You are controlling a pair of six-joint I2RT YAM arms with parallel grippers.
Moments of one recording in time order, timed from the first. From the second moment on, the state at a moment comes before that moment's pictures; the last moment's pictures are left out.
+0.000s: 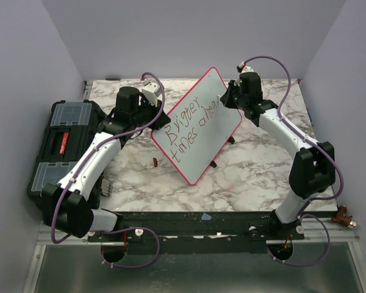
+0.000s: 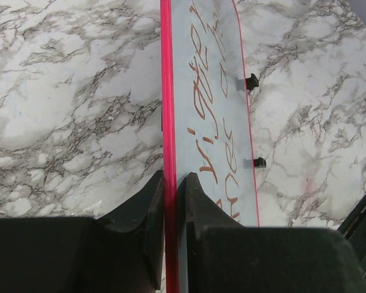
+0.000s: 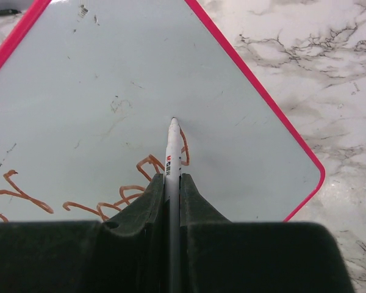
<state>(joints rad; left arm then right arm) -0.34 1.34 1.18 -0.32 0.44 -0.09 0.35 1.71 1.41 -0.18 0.00 0.34</state>
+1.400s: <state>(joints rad) -0.34 1.34 1.19 -0.33 0.43 -0.08 0.35 1.69 1.32 -0.18 0.08 0.34</state>
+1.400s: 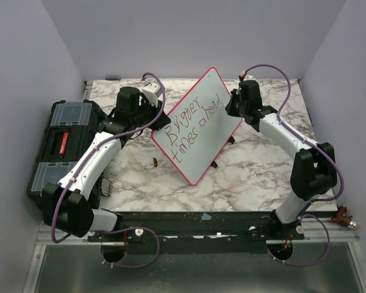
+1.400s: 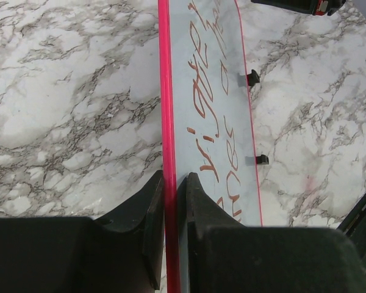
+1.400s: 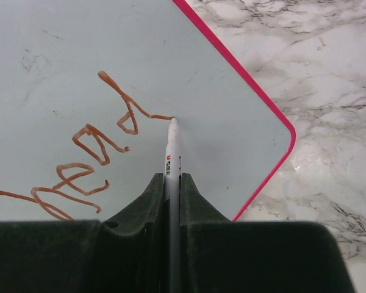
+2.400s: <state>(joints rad) -0.36 1.34 1.20 -0.34 0.43 -0.07 0.35 1.20 1.07 -0.23 0.13 0.40</state>
